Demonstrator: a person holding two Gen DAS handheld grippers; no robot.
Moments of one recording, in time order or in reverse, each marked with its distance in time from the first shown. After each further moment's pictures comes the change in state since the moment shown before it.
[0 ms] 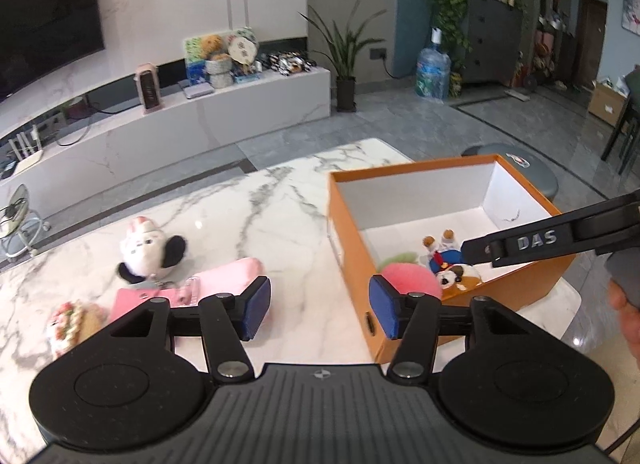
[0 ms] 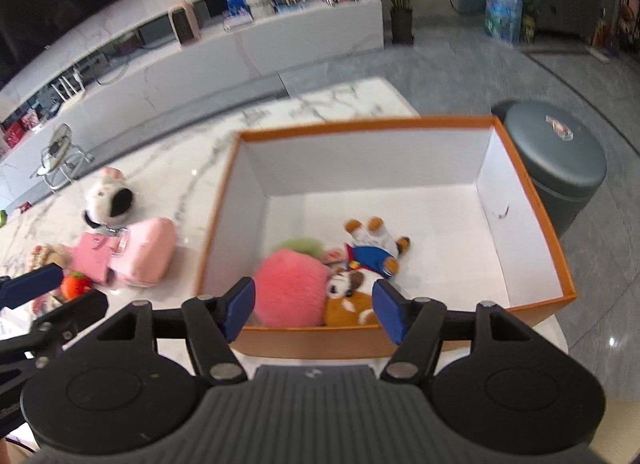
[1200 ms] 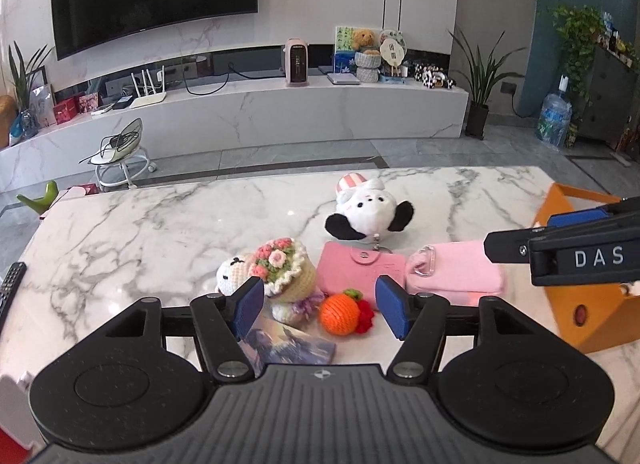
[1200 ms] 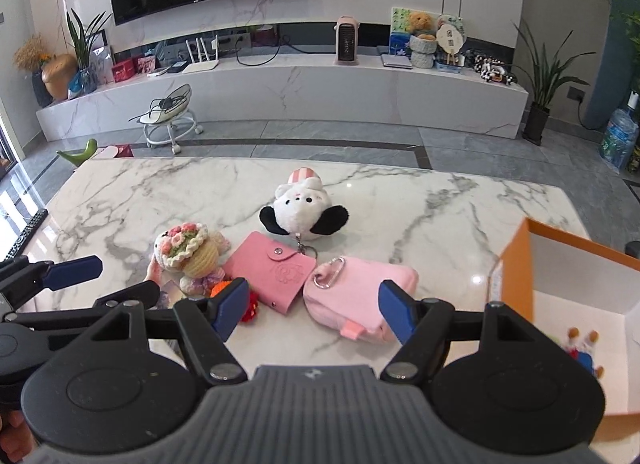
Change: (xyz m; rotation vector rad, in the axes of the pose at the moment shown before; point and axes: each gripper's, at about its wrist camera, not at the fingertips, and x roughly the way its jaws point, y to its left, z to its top) left arm -0.012 0.198 -0.068 -0.240 -0.016 0.252; right arm 0.036 0.235 -0.012 -0.359 -0.105 0.179
